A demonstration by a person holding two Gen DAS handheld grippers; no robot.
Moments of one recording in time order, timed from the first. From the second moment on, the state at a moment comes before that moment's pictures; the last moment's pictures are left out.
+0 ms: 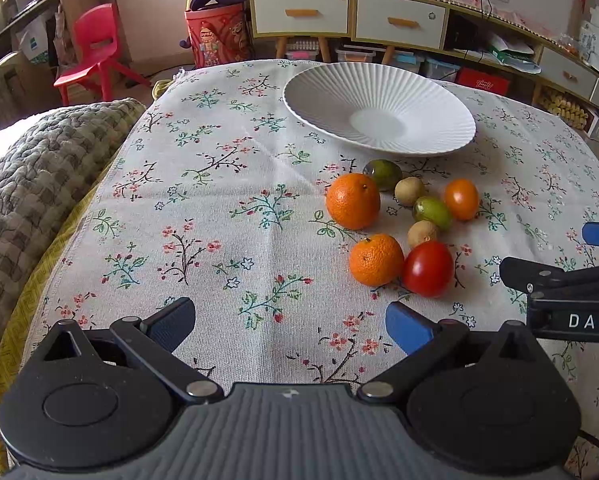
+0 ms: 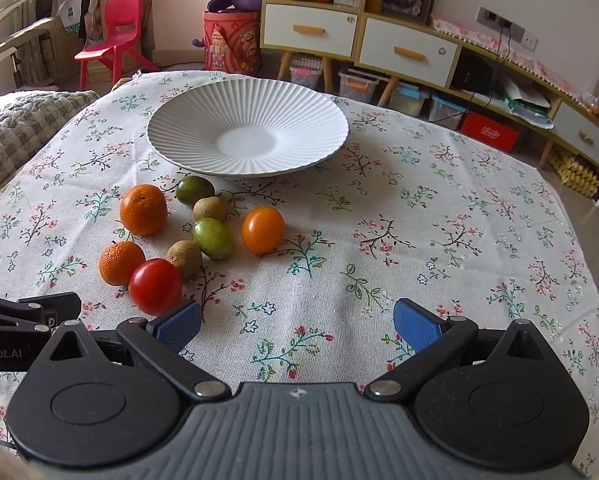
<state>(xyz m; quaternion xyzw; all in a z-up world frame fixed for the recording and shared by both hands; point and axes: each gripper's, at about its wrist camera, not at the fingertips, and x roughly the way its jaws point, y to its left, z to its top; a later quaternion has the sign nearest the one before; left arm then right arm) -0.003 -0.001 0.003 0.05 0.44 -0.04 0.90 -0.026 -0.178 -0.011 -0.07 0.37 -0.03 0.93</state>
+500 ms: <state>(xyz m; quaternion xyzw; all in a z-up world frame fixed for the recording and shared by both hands) 0.019 0.013 -0.002 0.06 0.44 -0.07 0.89 -0.007 -0.190 -0.023 -0.05 0.40 0.00 0.92</state>
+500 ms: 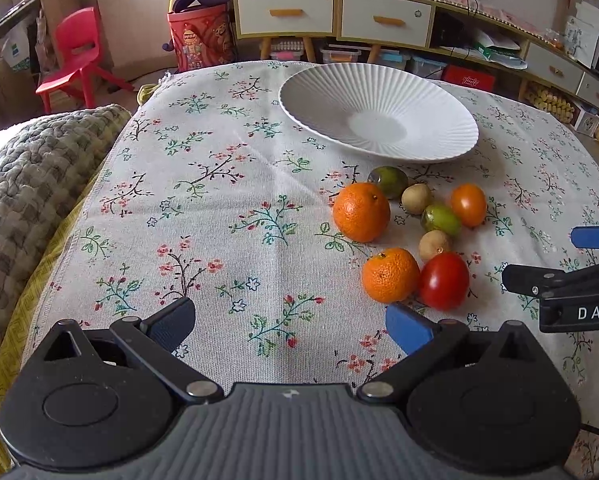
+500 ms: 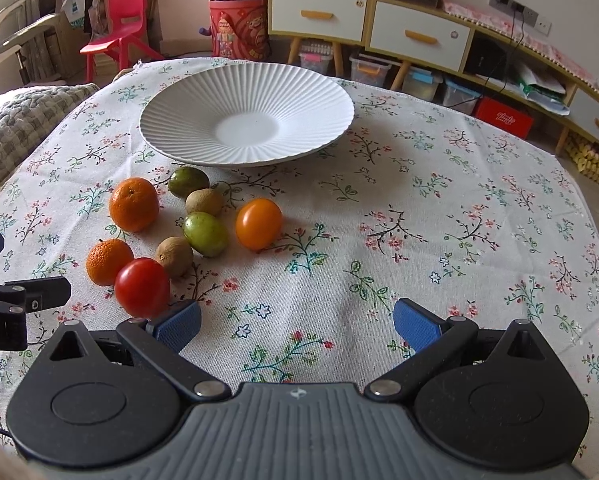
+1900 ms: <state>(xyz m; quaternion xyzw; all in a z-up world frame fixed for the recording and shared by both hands) 0.076 0.001 -0.012 -0.05 0.40 -0.17 0.90 0.035 -0.207 -0.025 0.04 0.39 0.09 0.92</state>
